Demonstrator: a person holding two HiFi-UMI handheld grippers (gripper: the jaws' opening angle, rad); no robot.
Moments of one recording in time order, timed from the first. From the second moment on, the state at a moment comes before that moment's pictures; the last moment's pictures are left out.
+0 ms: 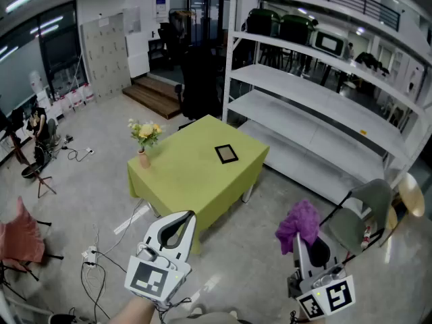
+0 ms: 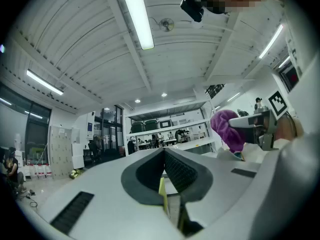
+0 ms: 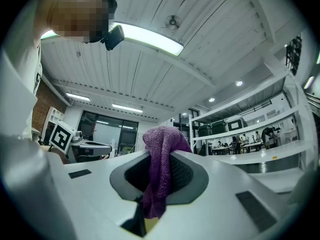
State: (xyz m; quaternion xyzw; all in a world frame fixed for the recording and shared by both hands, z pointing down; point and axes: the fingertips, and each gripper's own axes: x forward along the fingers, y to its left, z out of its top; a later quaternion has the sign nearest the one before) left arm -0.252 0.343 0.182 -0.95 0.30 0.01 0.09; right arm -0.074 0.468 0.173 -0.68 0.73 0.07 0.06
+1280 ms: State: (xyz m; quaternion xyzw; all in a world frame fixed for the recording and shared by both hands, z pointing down) left arm -0.152 0.366 0.206 -0.93 0.36 0.00 0.09; right arm 0.039 0.475 0.216 -0.64 0.77 0.03 0.06
